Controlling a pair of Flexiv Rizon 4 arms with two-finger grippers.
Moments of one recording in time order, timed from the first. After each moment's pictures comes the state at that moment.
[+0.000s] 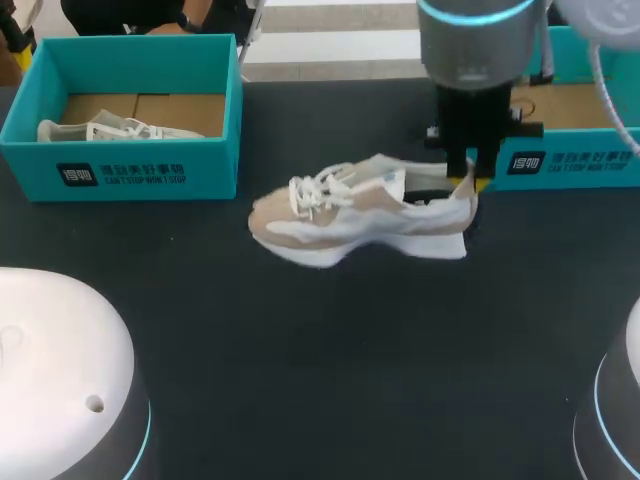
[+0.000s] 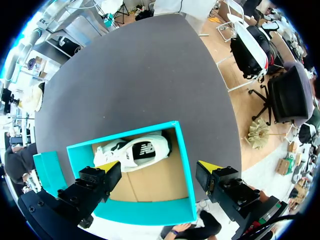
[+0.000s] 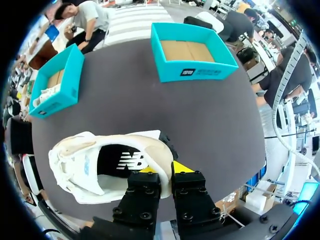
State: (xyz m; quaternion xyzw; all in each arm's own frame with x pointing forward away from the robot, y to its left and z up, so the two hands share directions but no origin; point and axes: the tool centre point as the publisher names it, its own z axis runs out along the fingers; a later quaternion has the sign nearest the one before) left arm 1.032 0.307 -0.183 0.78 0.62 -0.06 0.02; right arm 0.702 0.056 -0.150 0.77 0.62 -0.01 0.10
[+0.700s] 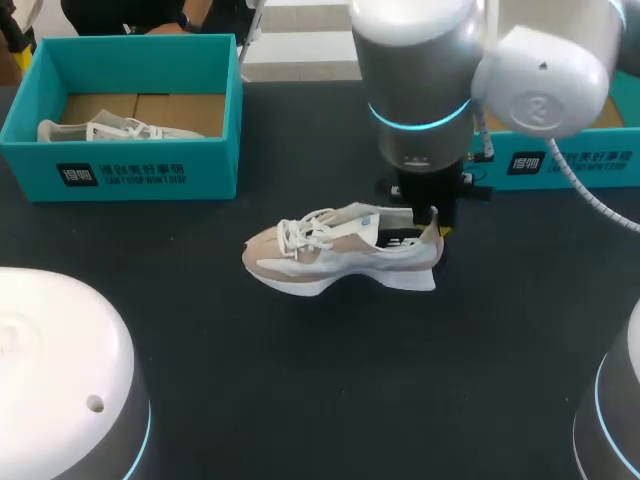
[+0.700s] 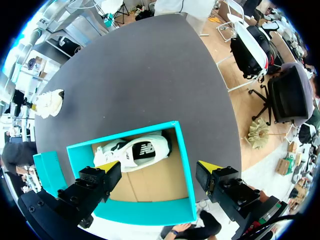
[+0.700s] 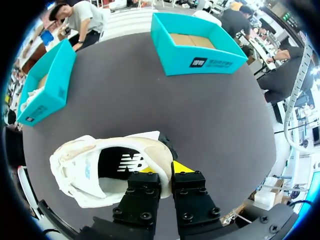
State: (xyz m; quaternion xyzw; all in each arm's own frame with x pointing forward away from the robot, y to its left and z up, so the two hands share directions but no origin) left arm 1.032 0.307 -0.183 0.78 0.62 -0.06 0.02; right arm 0.723 0.078 -0.246 0.79 0.59 0.00 0.13
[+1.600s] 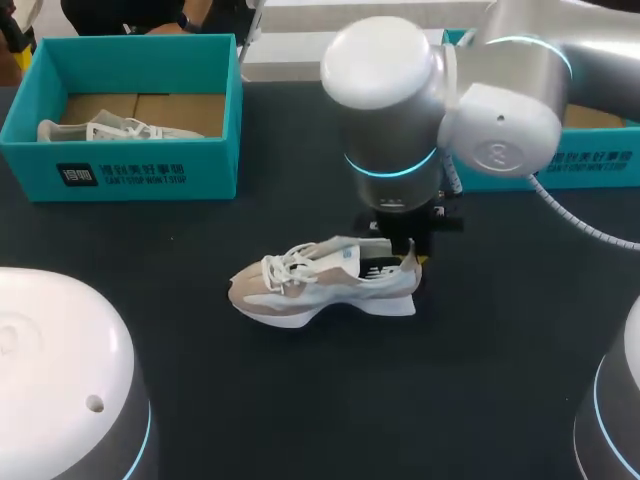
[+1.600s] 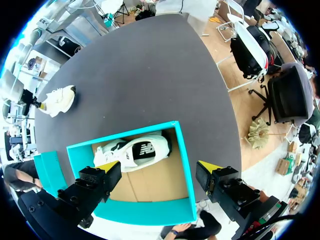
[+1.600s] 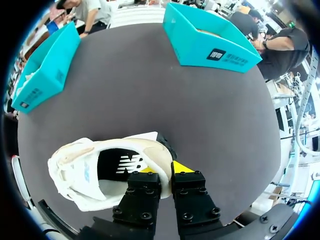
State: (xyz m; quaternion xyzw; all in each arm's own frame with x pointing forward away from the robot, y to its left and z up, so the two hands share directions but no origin) left arm 1.032 0.307 -0.183 0.78 0.62 -0.06 0.02; right arm 0.719 0.100 -0.303 0.77 0.63 -0.01 0.13
